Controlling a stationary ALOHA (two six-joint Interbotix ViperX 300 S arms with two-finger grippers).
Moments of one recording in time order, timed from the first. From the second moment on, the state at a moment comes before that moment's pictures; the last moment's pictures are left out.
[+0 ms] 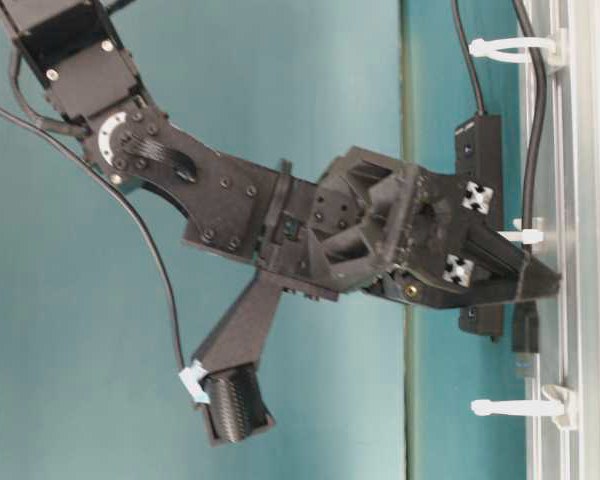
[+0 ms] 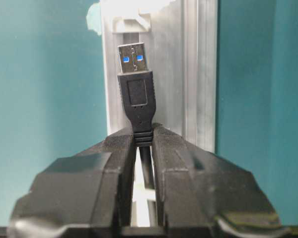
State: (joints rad) left arm 0.08 -0.88 1.00 0.02 0.37 -0.13; right arm -0.02 0.36 0.15 -0.05 0.69 0.00
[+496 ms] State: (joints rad) left arm 0.08 -0.88 1.01 0.02 0.39 -0.13; right arm -0.02 0.39 0.11 -0.05 0.66 0.00
